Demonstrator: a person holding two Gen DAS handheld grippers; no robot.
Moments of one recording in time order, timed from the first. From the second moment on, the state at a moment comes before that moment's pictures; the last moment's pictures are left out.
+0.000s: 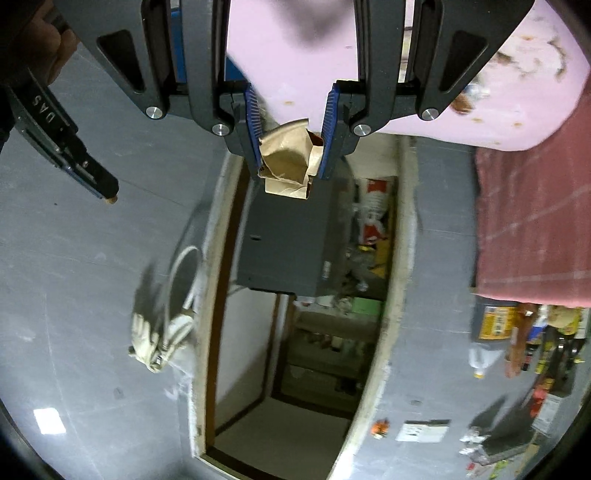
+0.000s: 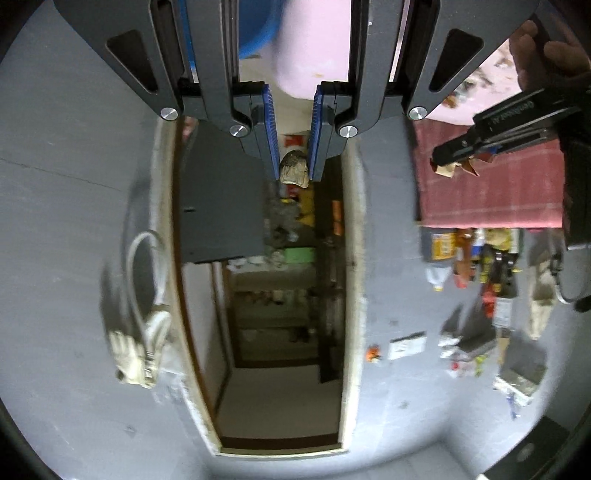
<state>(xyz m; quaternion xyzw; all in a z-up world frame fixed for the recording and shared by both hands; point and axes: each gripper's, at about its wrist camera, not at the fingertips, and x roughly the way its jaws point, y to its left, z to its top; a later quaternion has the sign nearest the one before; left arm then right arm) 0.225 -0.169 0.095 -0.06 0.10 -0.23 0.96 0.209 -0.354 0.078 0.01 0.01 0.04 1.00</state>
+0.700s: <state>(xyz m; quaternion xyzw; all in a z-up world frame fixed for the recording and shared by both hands) 0.307 -0.284 0.029 -0.07 0.32 -0.32 0.89 0.240 -0.461 0.008 0.12 0.16 -0.04 0.98</state>
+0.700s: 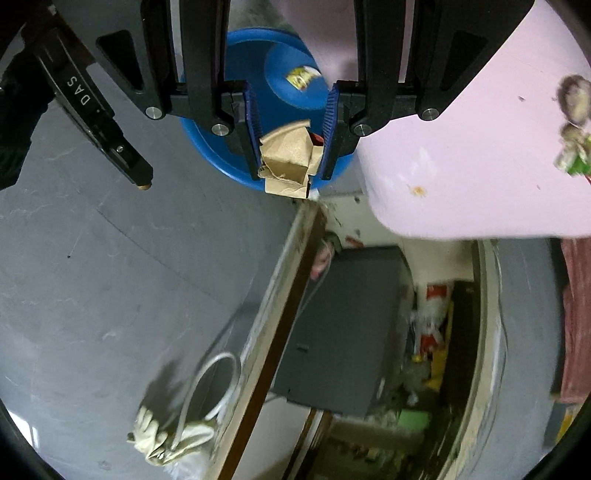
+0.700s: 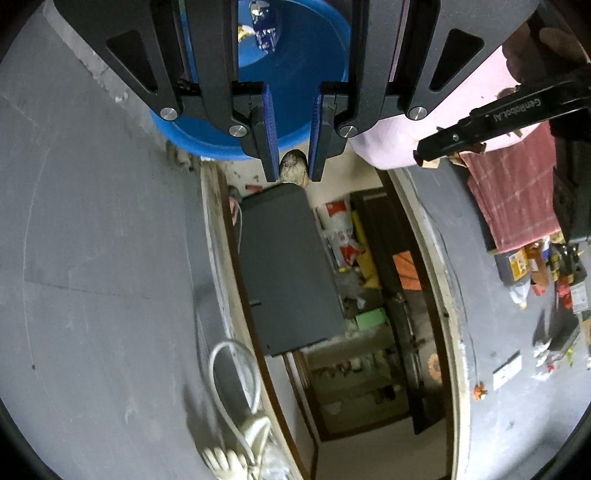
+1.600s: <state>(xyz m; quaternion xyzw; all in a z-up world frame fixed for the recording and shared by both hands) 0.296 -0.223 0.050 -0.08 0.27 -0.24 0.93 0.237 -0.447 0.023 0.12 0.12 -0.03 0.98</state>
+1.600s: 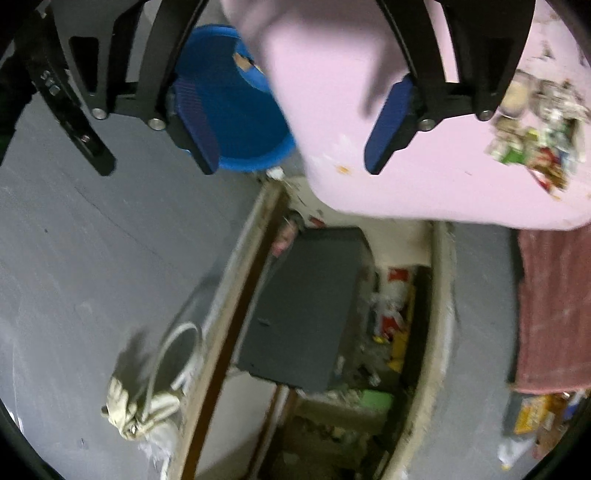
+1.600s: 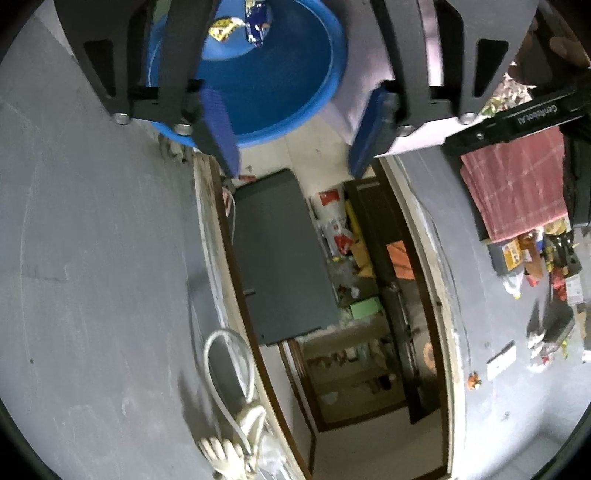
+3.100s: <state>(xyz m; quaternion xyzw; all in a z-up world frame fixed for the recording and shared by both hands) 0.220 0.013 0.051 -0.07 0.13 -0.01 0.99 0.248 -0.223 0.044 -0.03 0.06 0.16 0.98</state>
